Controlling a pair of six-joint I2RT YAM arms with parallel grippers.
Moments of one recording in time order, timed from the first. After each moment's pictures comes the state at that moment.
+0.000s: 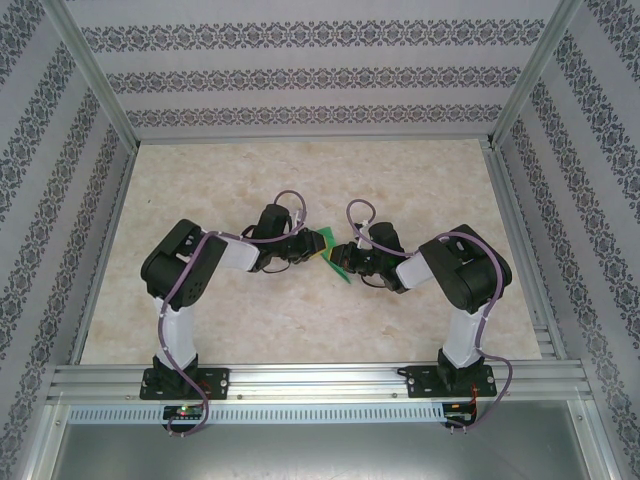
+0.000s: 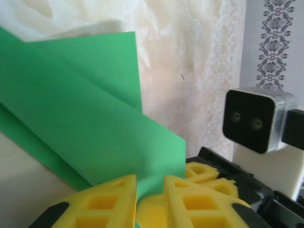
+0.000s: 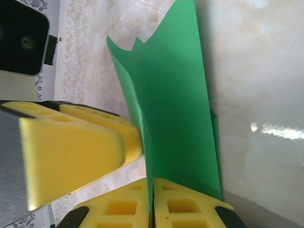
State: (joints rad) left arm -0.53 1.98 0.91 0.44 0.62 -1.01; right arm 0.47 1.89 0.60 0.70 -0.57 0.85
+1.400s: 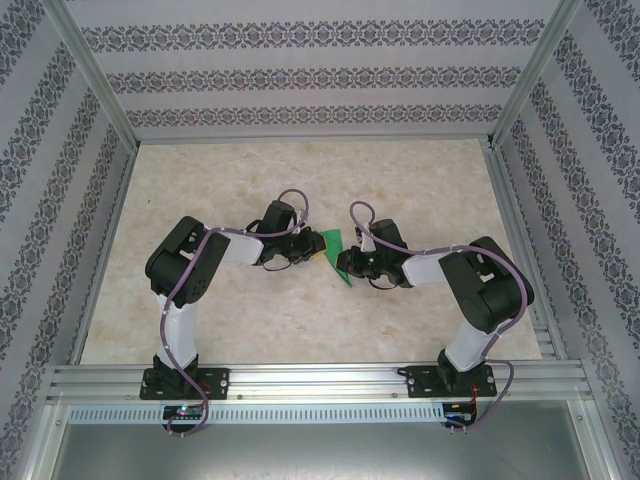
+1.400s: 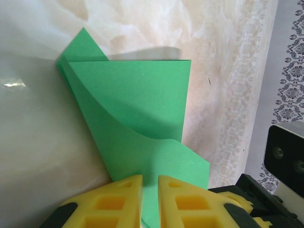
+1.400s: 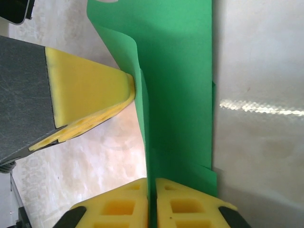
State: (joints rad) left arm -0.53 2.01 0.99 0.27 0.60 -0.99; right arm 0.47 1.72 0.62 0.30 -0.52 0.70
